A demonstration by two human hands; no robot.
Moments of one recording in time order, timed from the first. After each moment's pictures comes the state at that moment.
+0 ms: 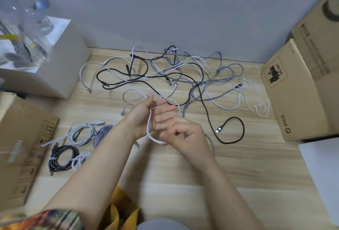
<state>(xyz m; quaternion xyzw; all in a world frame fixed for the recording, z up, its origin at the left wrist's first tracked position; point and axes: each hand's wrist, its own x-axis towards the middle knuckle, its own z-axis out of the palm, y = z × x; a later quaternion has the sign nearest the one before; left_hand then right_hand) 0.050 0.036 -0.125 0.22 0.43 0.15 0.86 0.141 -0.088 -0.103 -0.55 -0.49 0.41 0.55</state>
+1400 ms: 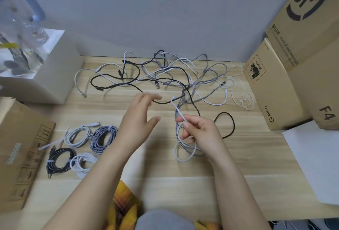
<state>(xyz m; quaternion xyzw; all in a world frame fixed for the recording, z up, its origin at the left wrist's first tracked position) 0.027 -0.016 -0.096 0.81 0.39 0.24 0.37 0.172 -0.126 -0.091 -0.69 -0.32 0.44 0.47</state>
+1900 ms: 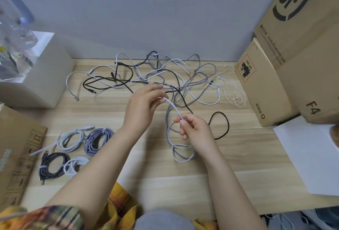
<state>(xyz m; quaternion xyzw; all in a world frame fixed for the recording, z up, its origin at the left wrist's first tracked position) 0.061 0.015 -0.119 0.84 0.32 0.30 0.31 0.171 -0.125 -0.103 -0.73 -0.33 0.39 0.46</state>
